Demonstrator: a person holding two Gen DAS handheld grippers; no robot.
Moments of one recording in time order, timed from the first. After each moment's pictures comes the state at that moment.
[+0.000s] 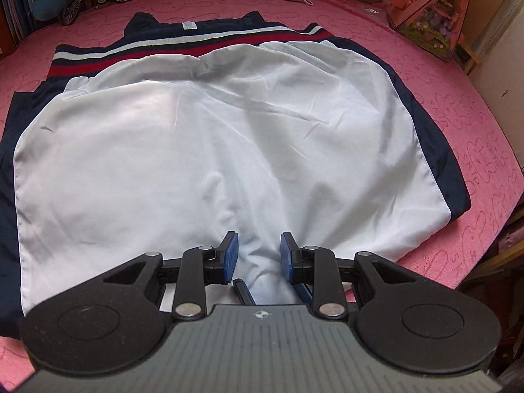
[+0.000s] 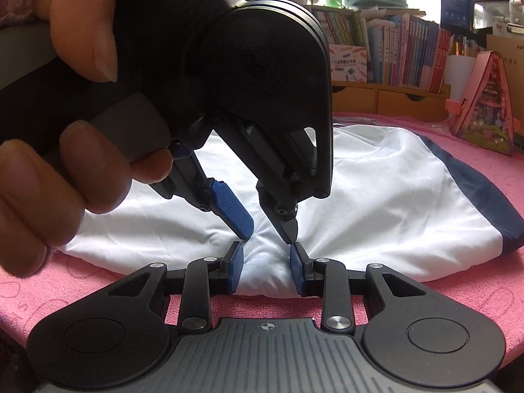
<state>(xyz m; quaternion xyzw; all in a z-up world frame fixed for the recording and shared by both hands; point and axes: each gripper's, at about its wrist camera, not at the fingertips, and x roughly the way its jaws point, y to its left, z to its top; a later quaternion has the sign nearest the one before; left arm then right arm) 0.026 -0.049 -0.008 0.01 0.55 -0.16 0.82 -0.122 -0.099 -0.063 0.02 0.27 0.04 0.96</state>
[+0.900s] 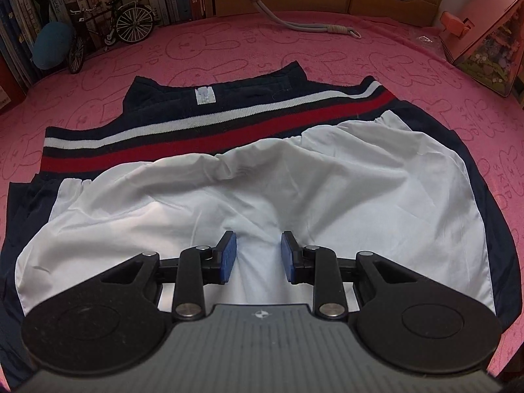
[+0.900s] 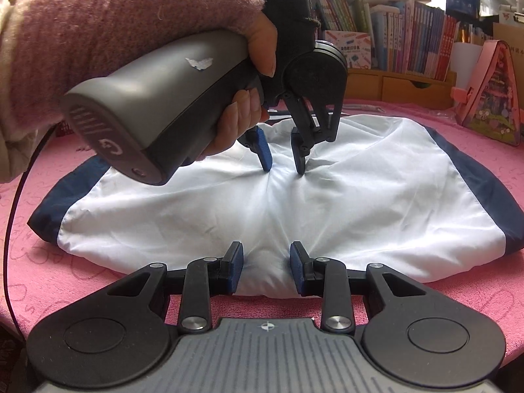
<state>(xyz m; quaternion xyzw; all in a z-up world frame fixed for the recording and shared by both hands) 0.124 -0.076 -0.015 0.04 0.52 -0.08 0.85 -0.114 -0.100 -0.062 0.02 0.30 0.05 0.95</state>
